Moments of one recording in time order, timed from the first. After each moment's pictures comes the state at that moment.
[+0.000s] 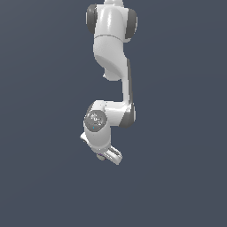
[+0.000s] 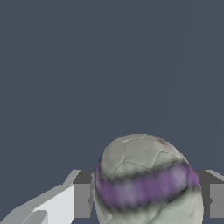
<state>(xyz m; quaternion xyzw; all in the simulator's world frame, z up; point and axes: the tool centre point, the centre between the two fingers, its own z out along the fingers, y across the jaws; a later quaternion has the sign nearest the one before) 0.100 -0.054 0.036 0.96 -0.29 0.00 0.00</state>
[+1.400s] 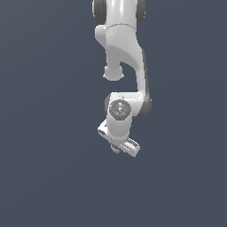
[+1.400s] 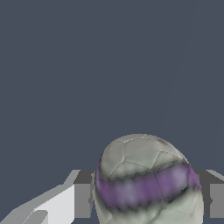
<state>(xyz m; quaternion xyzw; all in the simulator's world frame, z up) 0.071 0.020 0.053 0.96 -0.29 0.00 0.00</state>
